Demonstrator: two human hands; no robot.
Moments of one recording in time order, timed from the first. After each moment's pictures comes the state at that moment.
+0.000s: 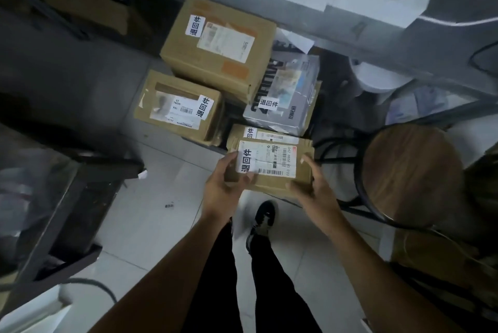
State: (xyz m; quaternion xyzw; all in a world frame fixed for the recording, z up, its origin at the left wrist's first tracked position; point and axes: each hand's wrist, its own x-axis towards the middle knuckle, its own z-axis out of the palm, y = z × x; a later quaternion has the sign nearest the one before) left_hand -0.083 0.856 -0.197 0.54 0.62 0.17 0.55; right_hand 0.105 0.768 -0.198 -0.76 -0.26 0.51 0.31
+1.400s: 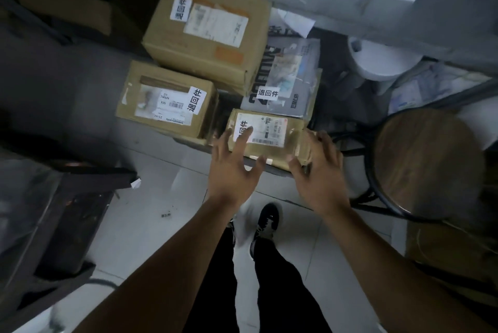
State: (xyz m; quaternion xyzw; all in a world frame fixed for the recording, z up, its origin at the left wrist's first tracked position) left_hand -0.065 0.878 -0.244 0.75 0.55 0.09 0.36; right_hand 0.091 0.793 -0.227 -0.85 -0.40 0.26 0.22
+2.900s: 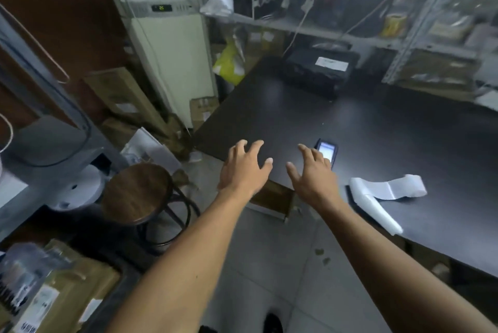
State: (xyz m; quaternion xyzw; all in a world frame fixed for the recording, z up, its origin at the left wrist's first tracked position) left_hand 0.045 0.329 0.079 0.97 -0.14 -0.04 0.21; right_hand -0.017 0.176 0.067 -0.95 0.19 -0.05 0.24
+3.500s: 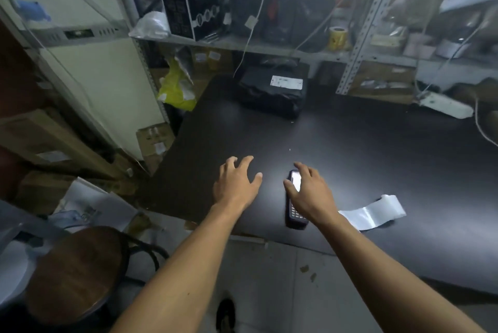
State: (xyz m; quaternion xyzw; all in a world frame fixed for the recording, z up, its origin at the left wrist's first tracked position) left_hand 0.168 0.242 0.063 0.95 -0.22 -0.10 0.22; right_hand 0.063 0.097 0.061 -0.91 0.31 -0.02 0.27
